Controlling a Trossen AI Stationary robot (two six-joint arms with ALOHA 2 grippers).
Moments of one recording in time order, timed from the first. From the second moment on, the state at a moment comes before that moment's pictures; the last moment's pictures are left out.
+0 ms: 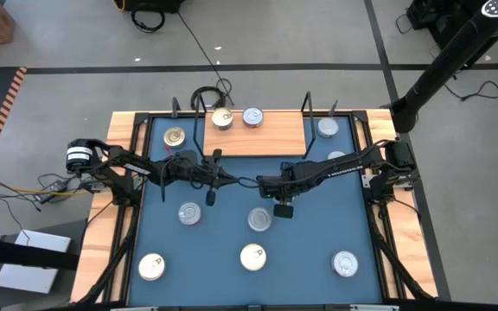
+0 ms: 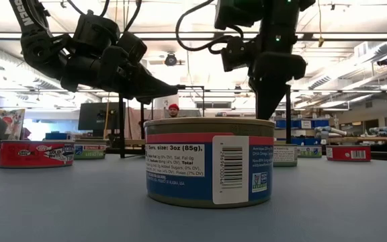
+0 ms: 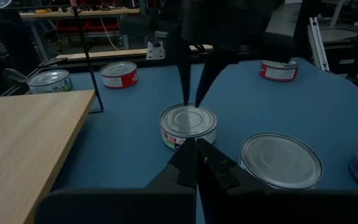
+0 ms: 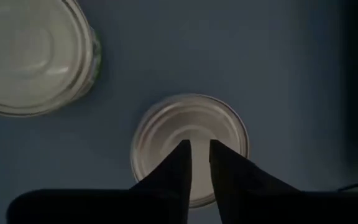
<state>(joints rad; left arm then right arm) 0.18 1.51 0.41 0.92 0.26 0.10 0.08 1.80 1.31 -0.92 0.19 0.24</state>
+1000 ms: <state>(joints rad) 0.18 1.51 0.41 0.91 0.26 0.10 0.16 1.80 1.31 -0.89 0.13 0.43</state>
